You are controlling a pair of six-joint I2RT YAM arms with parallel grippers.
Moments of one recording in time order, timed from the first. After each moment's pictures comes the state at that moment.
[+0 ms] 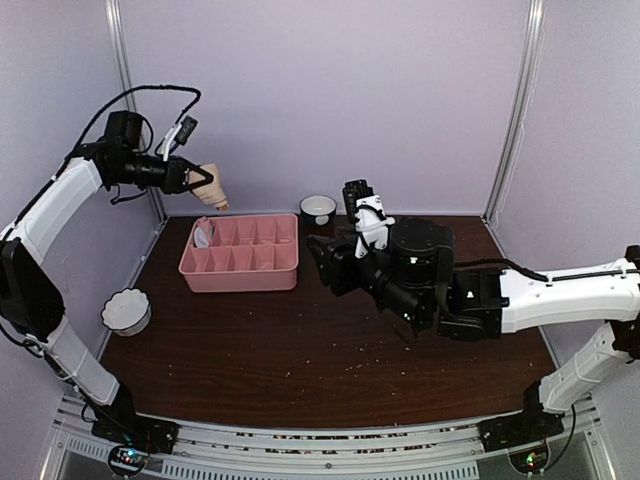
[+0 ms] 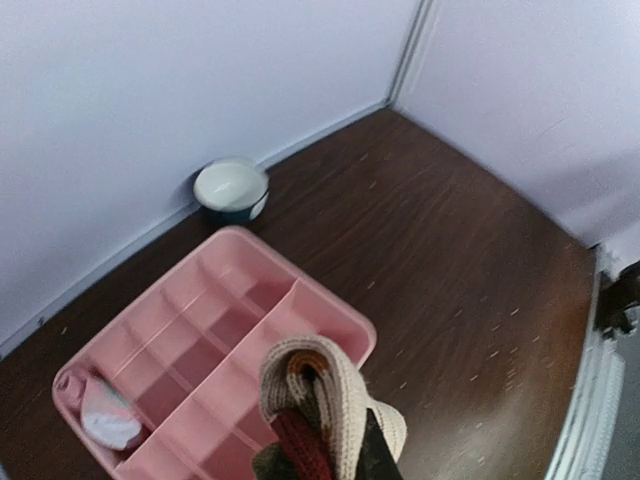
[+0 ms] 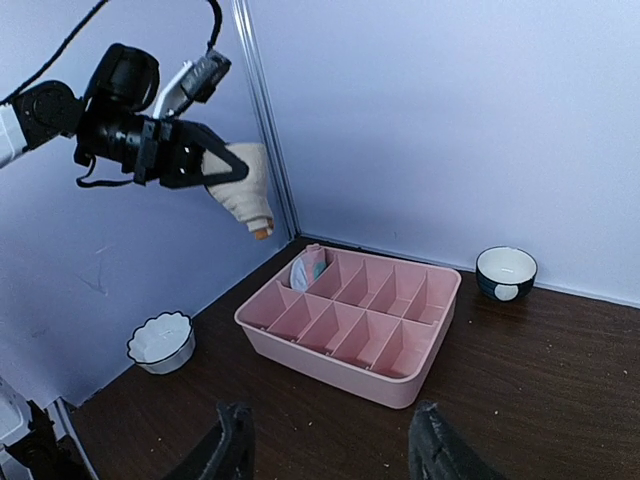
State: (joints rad) left arm -0.11 1.60 1.72 -0.77 0.85 0.27; right arm 1.26 1.44 1.12 0.24 0.60 0.24
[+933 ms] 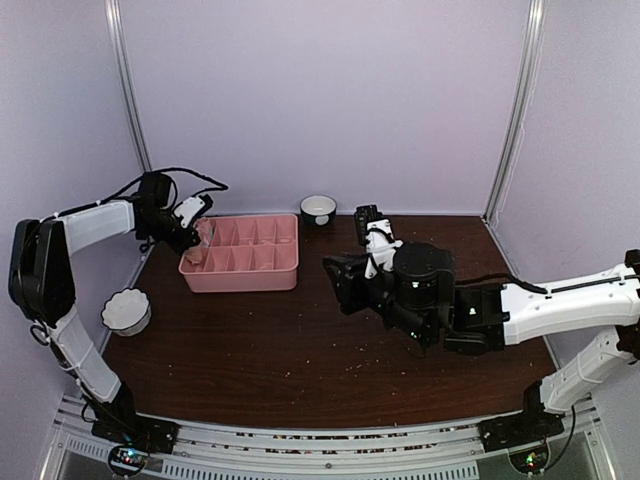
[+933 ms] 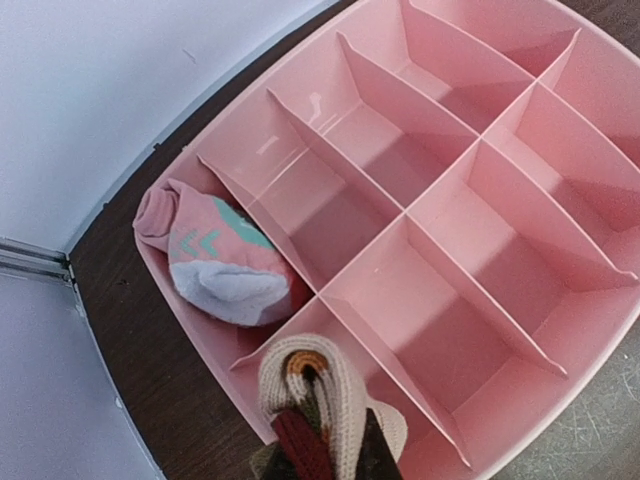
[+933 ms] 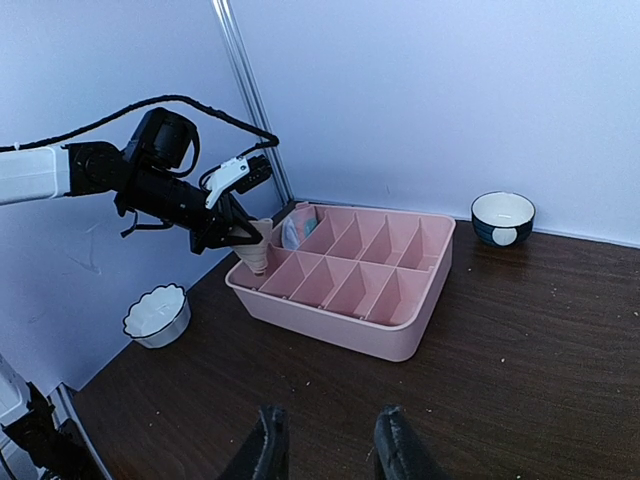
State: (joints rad) left arm -0.12 1.70 1.30 -0.46 0.16 0.58; right arm 1.26 1.40 0.98 0.26 0.61 0.36
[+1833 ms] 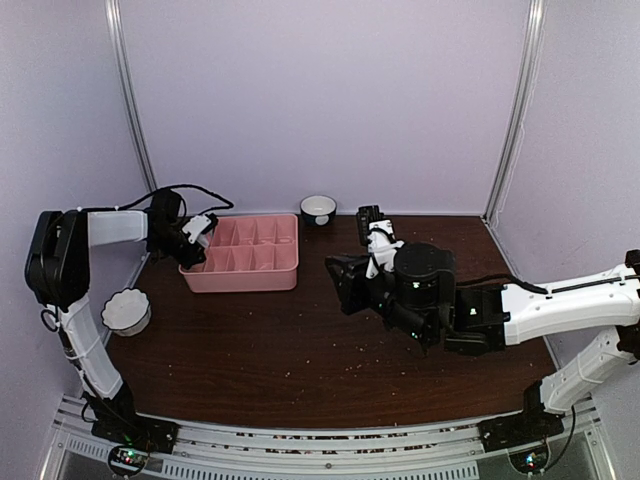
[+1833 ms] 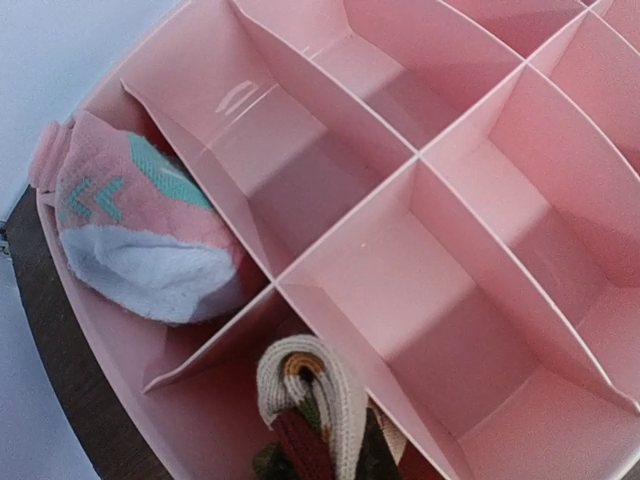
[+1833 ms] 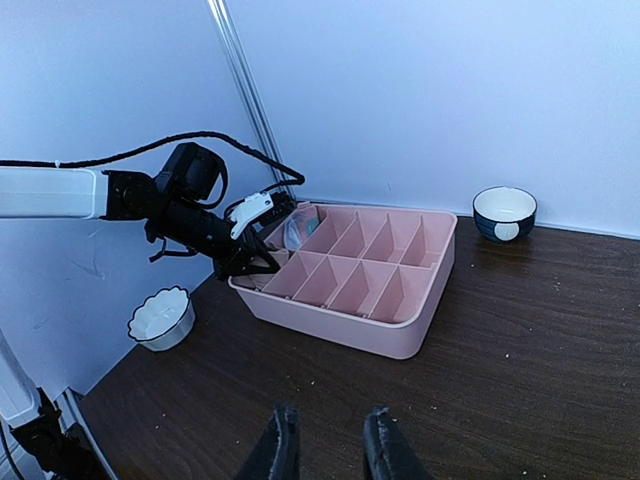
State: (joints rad) left arm -0.11 1.84 1.27 -0.40 0.16 0.54; right arm 1.25 1.40 0.98 0.26 0.60 0.39
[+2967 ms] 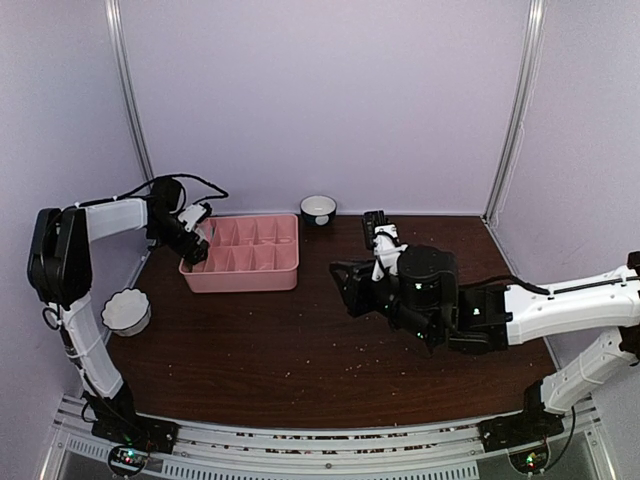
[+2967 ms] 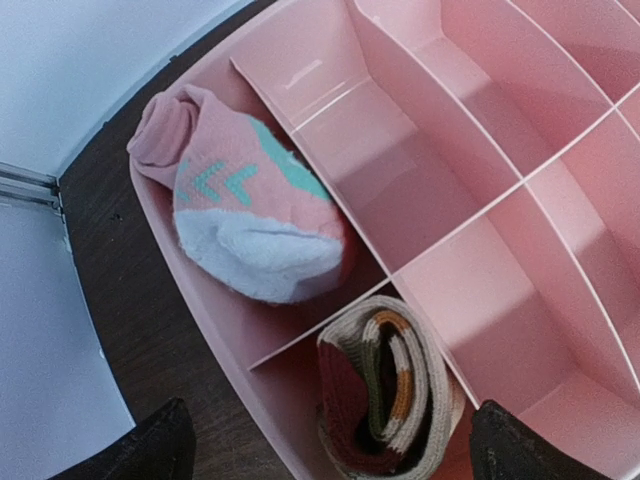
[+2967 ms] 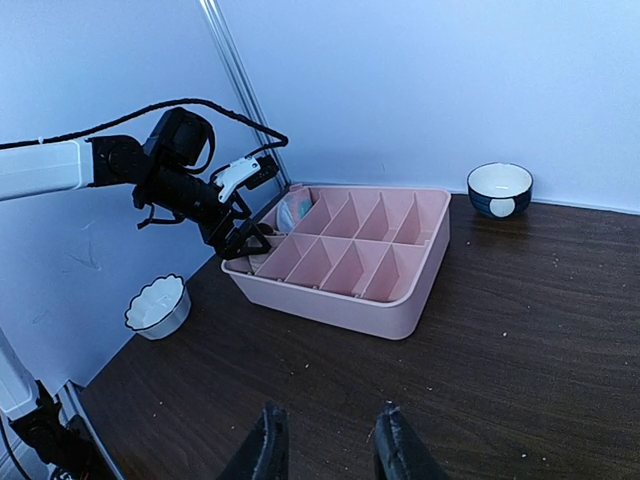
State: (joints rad) left arm -0.11 1.86 1.40 -0.52 0.02 0.47; right arm 1.23 1.38 0.94 0.24 0.56 0.44
